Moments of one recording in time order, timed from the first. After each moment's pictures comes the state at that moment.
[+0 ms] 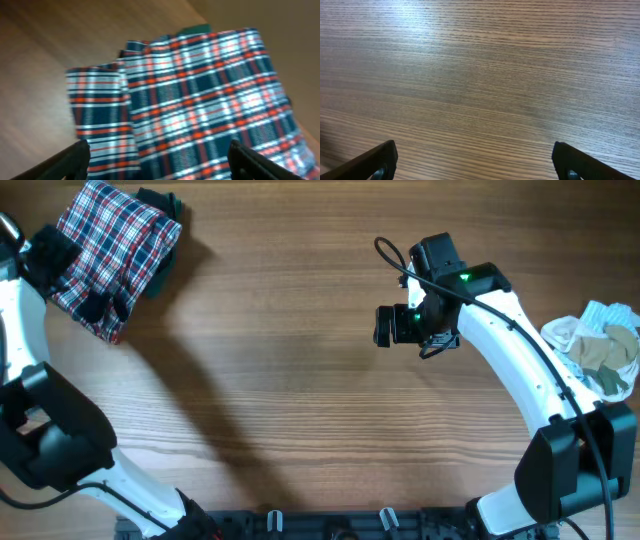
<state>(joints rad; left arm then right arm) 0.51 1.97 1.63 -0.46 0.12 -0.37 0.29 1.70 1.36 -1.04 -0.16 0.26</state>
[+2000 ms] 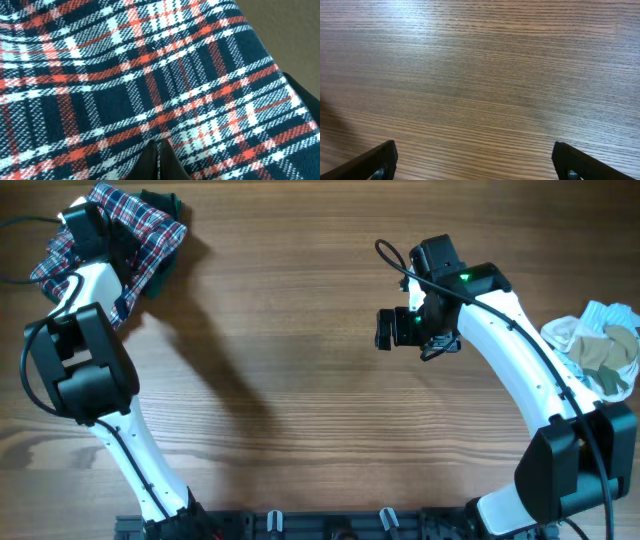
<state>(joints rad) 0.30 2.33 1.67 -0.02 0.00 -0.40 0.29 1.70 1.36 -1.07 -0.16 0.27</state>
